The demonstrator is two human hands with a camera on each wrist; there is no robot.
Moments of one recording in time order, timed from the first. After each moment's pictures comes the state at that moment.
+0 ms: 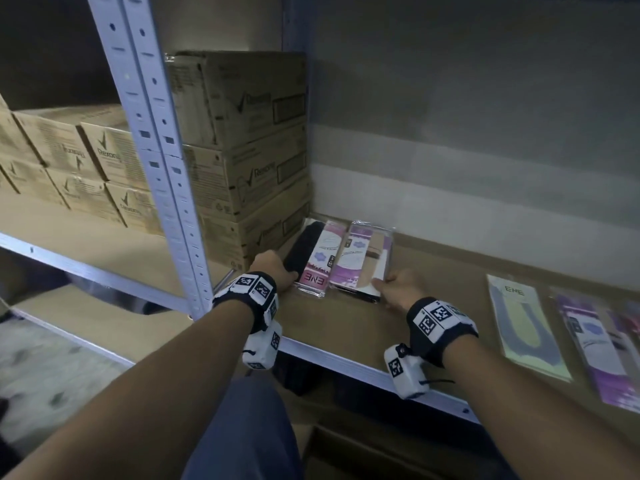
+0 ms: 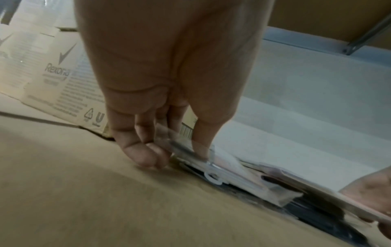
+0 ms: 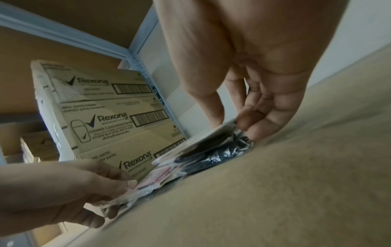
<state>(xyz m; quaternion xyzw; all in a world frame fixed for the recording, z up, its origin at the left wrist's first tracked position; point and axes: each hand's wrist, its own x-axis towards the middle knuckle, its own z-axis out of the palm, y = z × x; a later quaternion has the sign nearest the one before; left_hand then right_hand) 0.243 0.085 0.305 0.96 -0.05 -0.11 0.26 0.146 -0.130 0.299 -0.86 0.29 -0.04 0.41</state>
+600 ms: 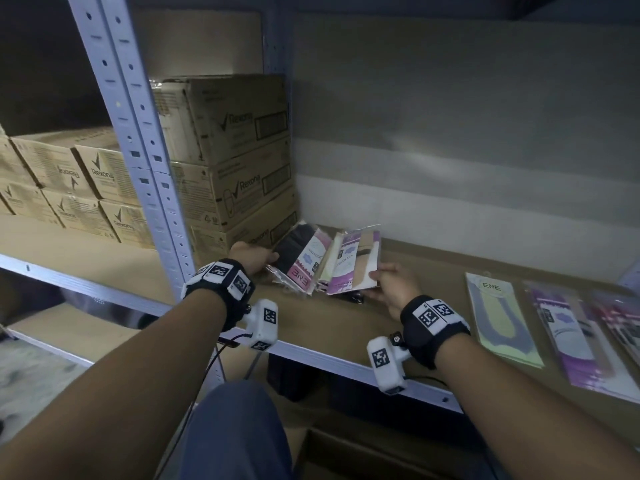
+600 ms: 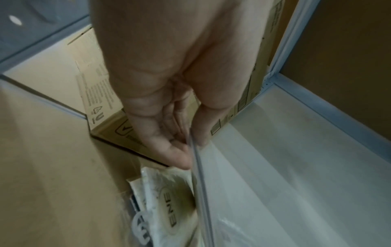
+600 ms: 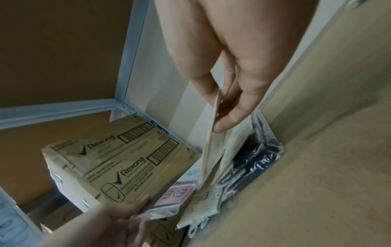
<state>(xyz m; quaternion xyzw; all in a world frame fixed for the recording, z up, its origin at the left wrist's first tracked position) 0.241 0.095 0.340 0.79 0.06 -0.14 0.59 0.119 -0.126 0.324 -0.62 0.29 -0.12 0.72</state>
